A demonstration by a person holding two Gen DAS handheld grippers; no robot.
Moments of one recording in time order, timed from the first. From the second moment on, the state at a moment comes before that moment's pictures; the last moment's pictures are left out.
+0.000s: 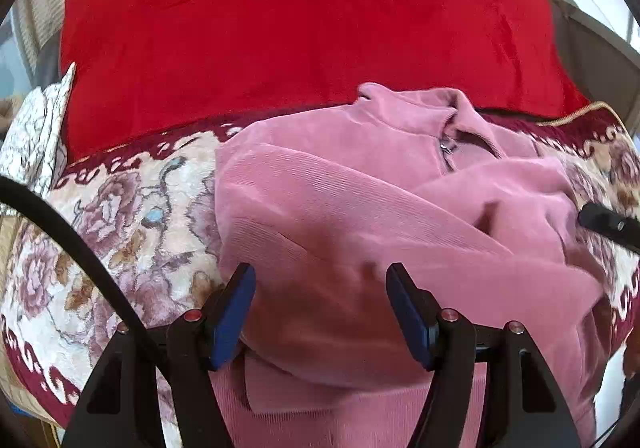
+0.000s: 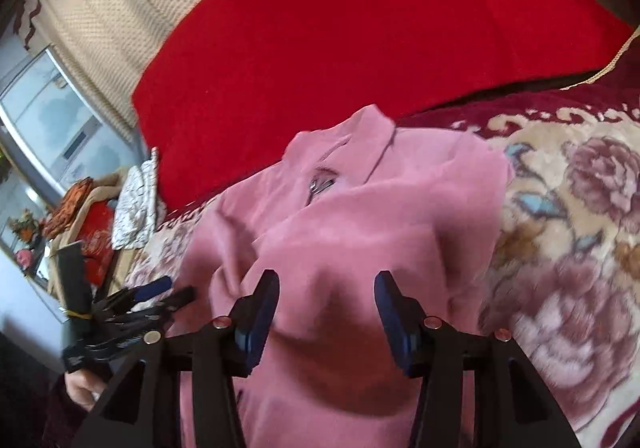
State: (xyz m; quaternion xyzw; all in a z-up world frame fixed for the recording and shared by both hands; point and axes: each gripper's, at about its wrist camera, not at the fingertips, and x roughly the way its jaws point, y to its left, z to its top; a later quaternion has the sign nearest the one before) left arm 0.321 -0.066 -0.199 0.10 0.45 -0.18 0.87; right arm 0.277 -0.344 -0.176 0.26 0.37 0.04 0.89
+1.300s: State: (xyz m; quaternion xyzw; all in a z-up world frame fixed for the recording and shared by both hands) left arm 0.169 0.150 -0.266 -0.03 0.50 -0.18 0.84; right arm 0.137 -0.380 -0.230 0.34 0.46 0.10 0.81
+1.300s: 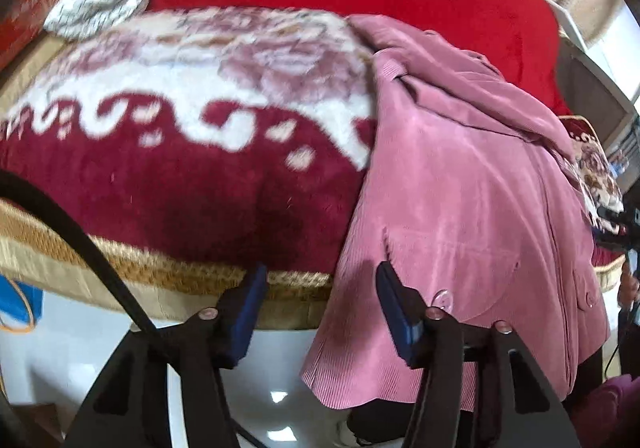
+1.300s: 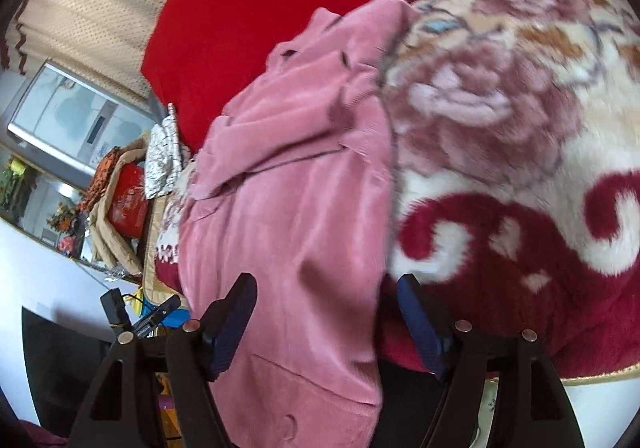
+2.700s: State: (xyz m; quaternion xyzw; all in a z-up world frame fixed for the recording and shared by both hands) left arm 0.175 0.102 -0.307 -0.09 0.52 -0.35 0.77; right arm 0.149 -0.310 -0.254 0.34 0.53 0.24 0.74
